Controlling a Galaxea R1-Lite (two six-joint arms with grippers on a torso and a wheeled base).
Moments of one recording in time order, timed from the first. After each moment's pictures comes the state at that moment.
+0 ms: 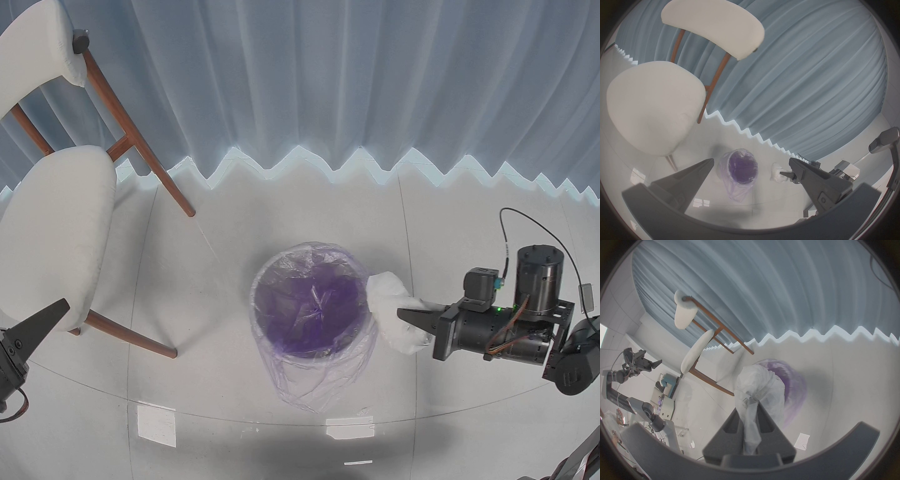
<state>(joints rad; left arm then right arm) 0.07 0.74 -0.35 -0.39 -0.57 -0.55 0.52 1.64 -0.53 -0.76 0.26 0.15</state>
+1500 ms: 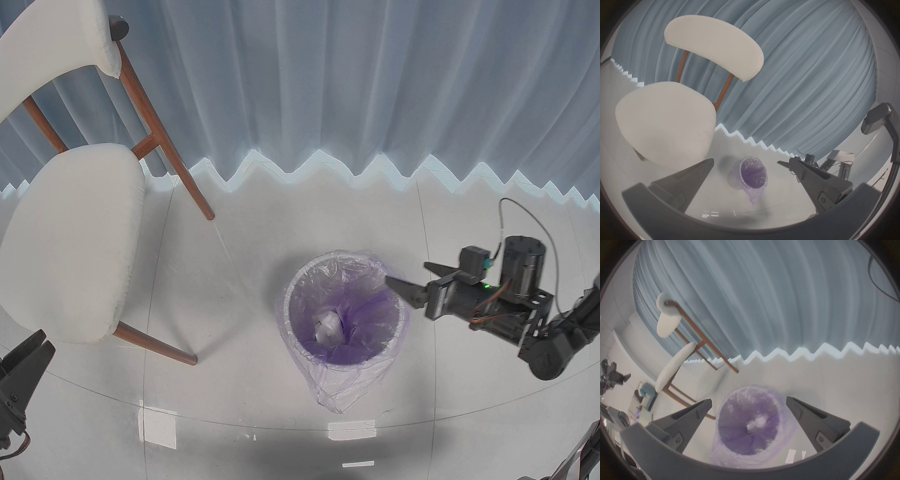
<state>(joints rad) 0.09 0.54 -0.26 -0.38 -0.55 -0.48 0.43 1.85 -0.61 -1.03 0.18 0.13</state>
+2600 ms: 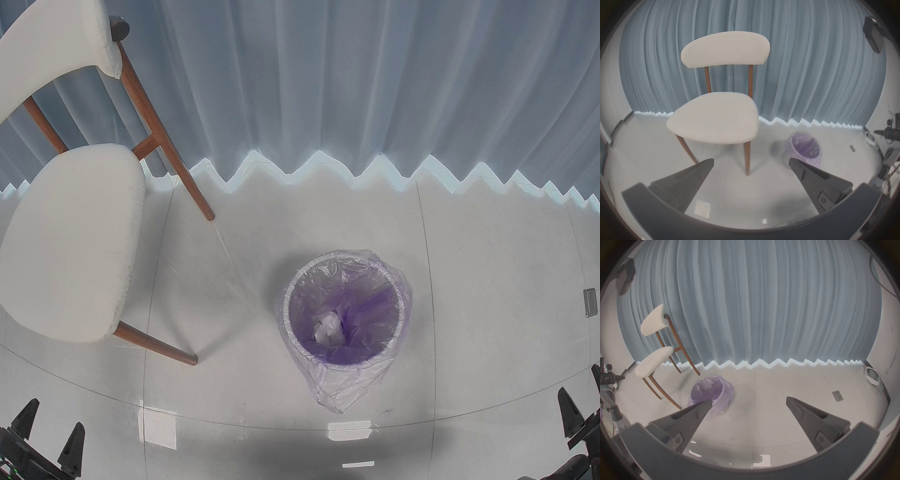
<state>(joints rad) 0.05 0.14 -0.03 -0.05 -0.11 -0.05 0.05 0.24 -0.06 -0.10 0.02 0.03</state>
